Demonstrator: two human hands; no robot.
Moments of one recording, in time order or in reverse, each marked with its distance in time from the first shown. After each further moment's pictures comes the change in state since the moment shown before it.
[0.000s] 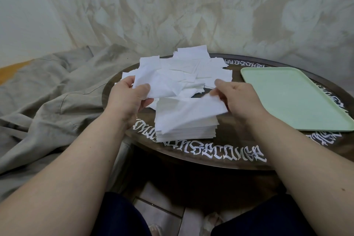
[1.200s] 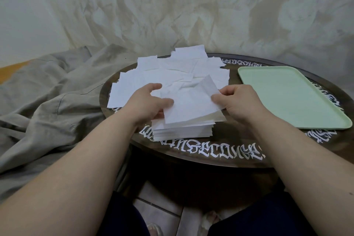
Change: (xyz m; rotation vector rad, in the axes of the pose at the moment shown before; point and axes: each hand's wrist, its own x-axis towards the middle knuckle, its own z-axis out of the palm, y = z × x) left_hand -0.018 0.000 0.026 0.290 -0.252 -0.179; right_hand -0.008 -0.001 -0.011 -0.185 0.011 0.025
